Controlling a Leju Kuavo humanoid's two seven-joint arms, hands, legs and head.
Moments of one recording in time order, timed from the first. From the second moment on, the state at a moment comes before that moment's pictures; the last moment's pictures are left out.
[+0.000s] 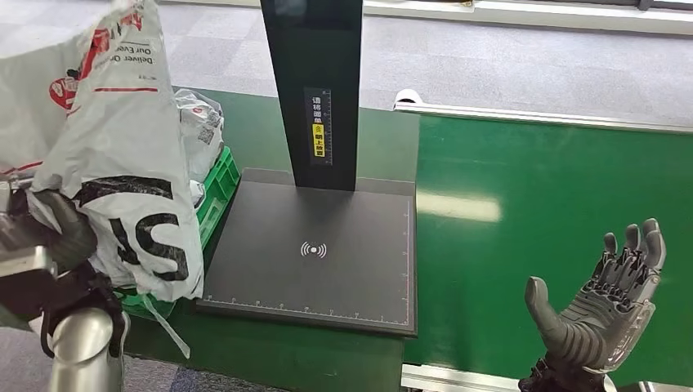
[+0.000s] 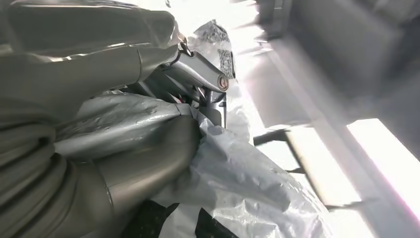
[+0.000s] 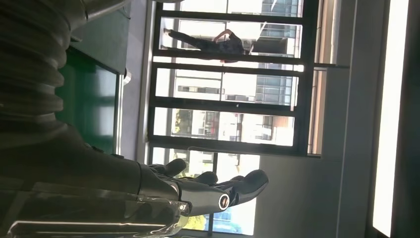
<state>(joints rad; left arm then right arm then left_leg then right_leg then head) -0.19 -0.03 0.08 -1.69 -0.31 0.51 -0.53 0.15 0.18 -0.05 -1.84 0.05 -0.07 -0.65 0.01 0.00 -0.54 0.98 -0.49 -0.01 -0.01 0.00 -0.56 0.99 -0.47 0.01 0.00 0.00</state>
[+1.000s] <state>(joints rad) -0.50 0.05 0.38 -0.96 -0.27 0.46 -0.58 0.09 0.17 -0.04 -1.78 0.04 -0.08 -0.62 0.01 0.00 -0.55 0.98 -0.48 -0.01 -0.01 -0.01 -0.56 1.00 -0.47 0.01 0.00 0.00</state>
